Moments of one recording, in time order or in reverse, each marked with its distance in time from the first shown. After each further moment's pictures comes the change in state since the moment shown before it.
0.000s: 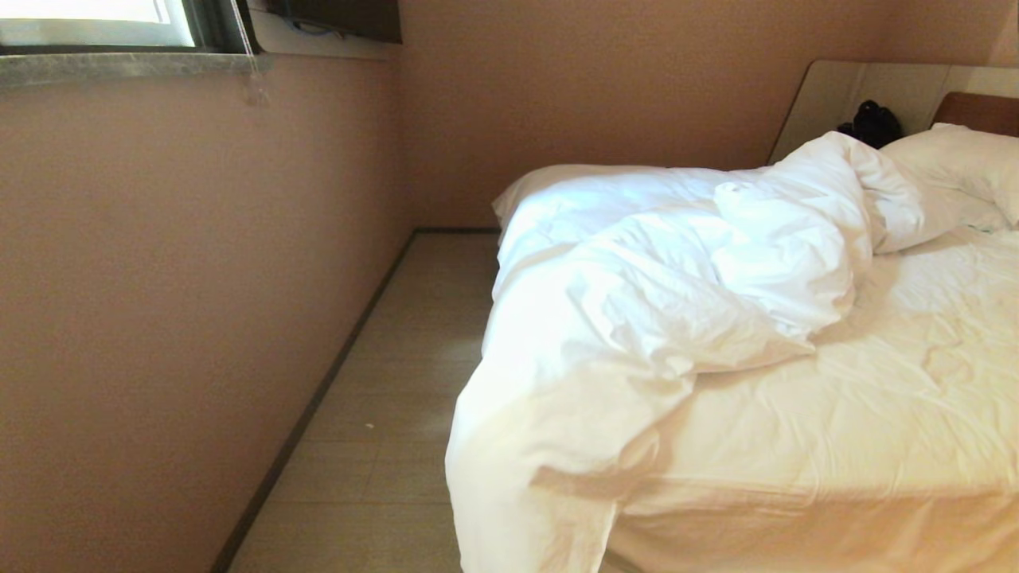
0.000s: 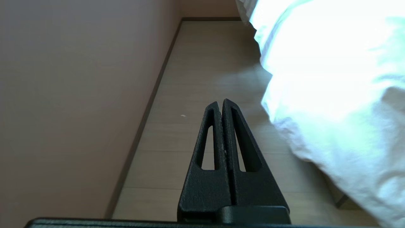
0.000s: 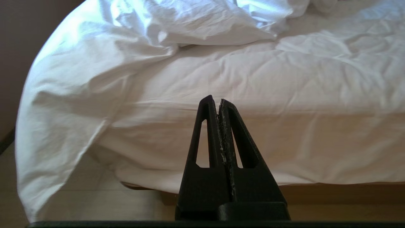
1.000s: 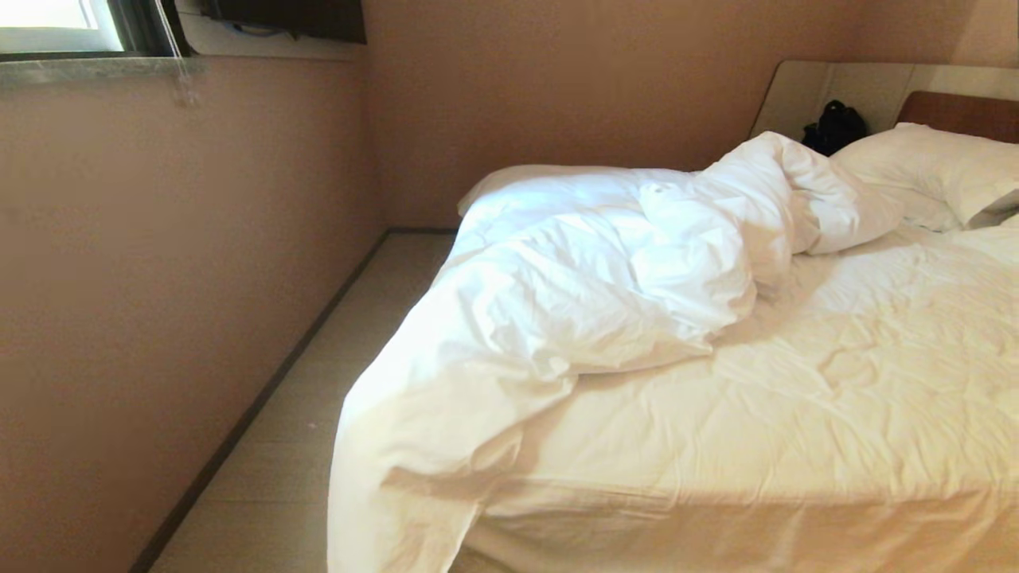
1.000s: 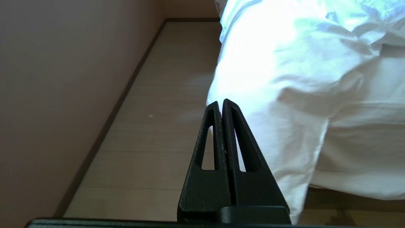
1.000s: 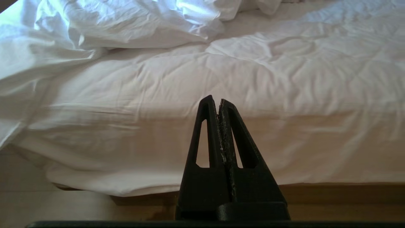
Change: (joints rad) left arm 0.000 0.000 0.000 -0.002 -0.001 0.000; right arm -0.001 0.000 0.000 0.000 0.000 0.000
